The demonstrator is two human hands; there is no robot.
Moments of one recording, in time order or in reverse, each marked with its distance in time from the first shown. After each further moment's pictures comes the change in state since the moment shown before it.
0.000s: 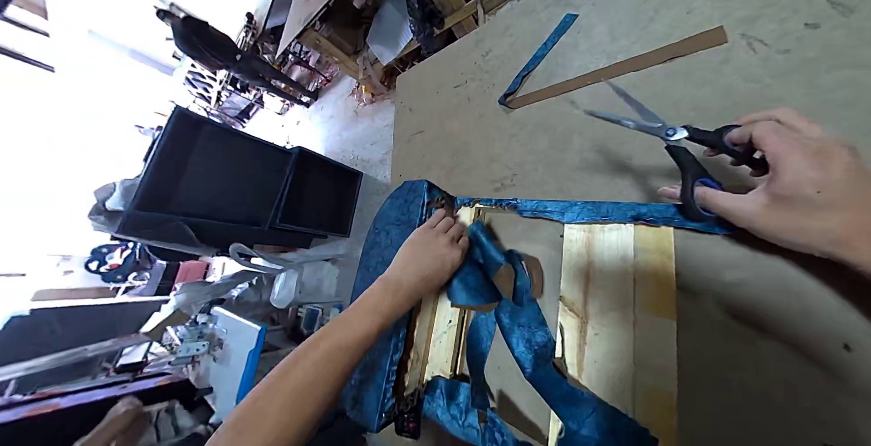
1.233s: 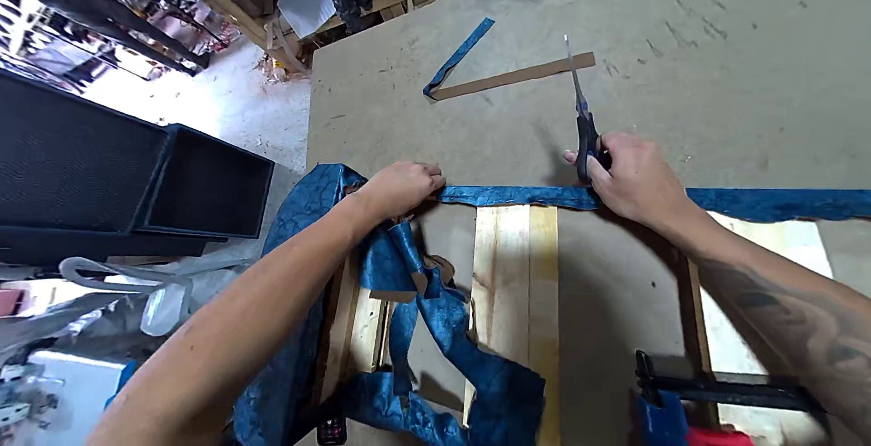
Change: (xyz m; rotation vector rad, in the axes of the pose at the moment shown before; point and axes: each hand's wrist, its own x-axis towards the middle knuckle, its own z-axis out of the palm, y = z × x) left_hand 0.121 -0.023 -0.005 -0.217 0.007 0.219; right_hand -0.001 -0.030 -0.013 -0.155 -0.135 0.212
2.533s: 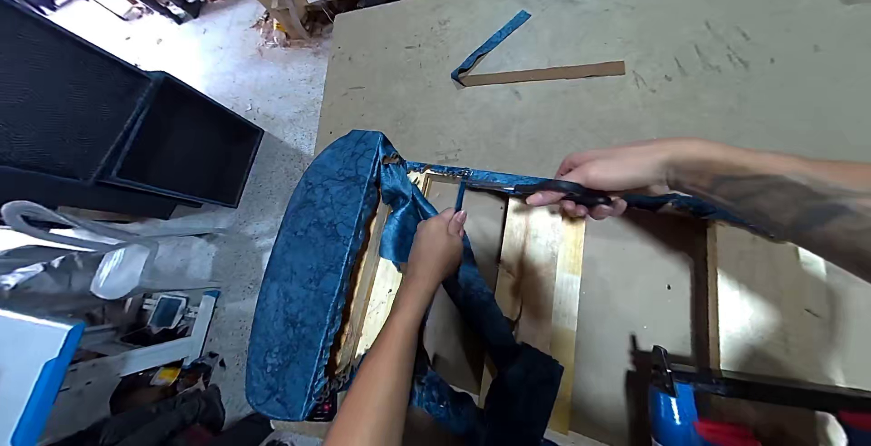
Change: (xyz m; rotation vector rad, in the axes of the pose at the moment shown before) left_hand -0.053 0.125 0.064 -0.953 0.326 -0.936; right_hand 0.044 -0.131 -0.025 0.233 -1.257 0.272
